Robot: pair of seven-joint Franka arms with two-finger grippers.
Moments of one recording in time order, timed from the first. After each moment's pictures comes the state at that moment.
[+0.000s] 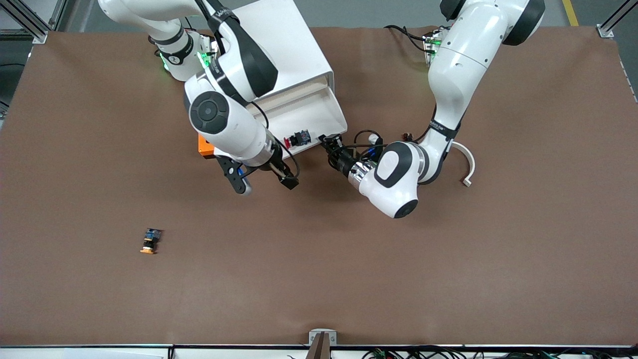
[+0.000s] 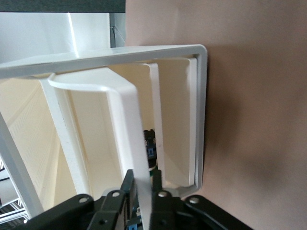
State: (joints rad) left arm -0.49 0.82 -0.06 -1.41 -1.00 1.57 -2.25; right arm 0.61 0.44 -0.01 -1.50 0.28 1.97 1.47
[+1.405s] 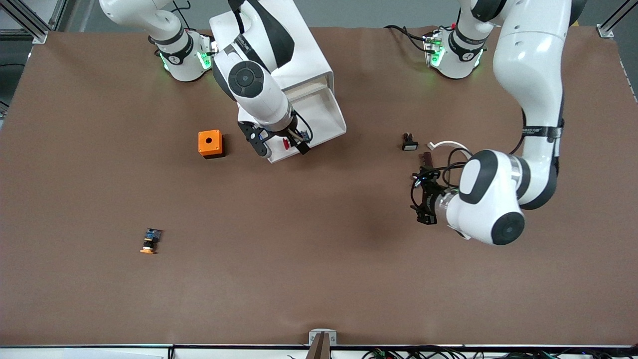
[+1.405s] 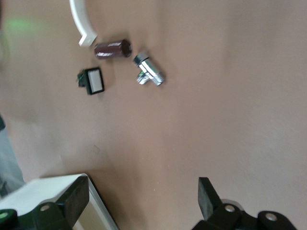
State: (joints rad) left arm -0.30 0.69 0.05 -1.24 -0.37 1.53 -1.73; right arm 0.75 0.27 -0.01 -1.89 0.28 2.17 1.55
